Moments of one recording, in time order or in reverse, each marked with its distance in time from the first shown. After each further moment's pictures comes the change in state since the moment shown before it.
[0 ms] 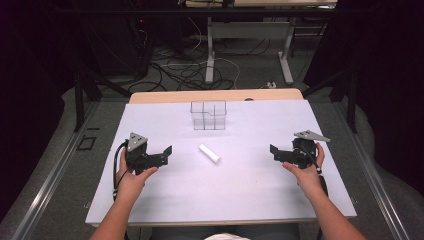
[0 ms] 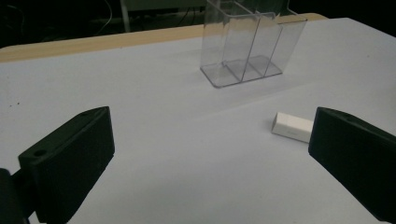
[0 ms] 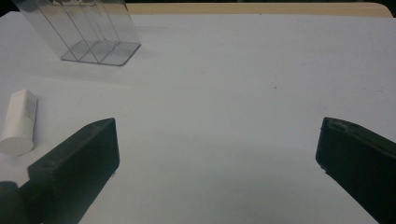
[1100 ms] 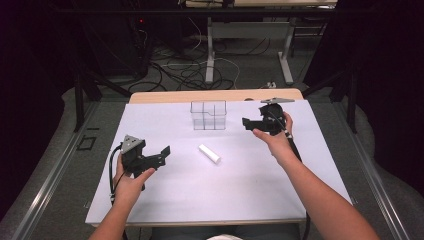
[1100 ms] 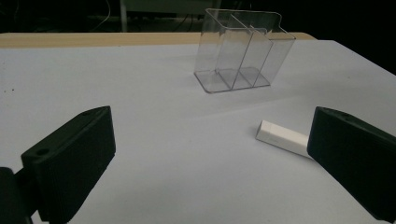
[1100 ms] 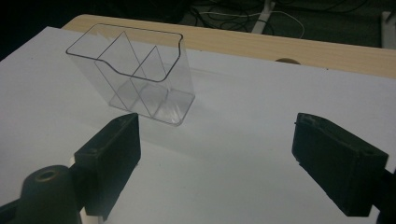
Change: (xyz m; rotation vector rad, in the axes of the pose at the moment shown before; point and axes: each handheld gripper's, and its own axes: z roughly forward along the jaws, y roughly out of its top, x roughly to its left) left arm -0.001 -0.002 -0.013 -0.030 -0.017 -0.099; right arm 0.071 0.096 0.054 0.088 0.053 -0.050
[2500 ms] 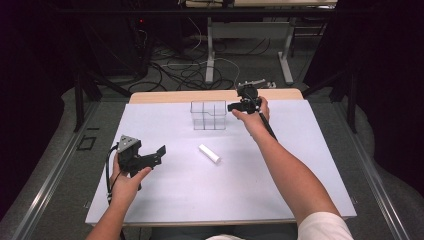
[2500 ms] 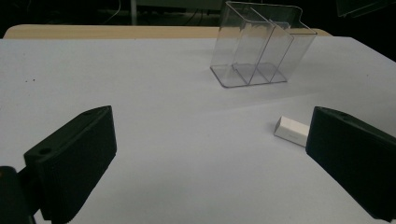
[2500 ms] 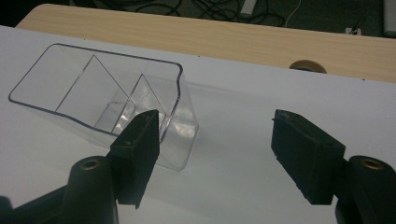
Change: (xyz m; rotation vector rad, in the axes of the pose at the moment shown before) left arm 0.014 -0.003 0.000 0.025 0.033 -0.004; right arm 0.020 0.046 0.084 0.129 -0.063 0.054
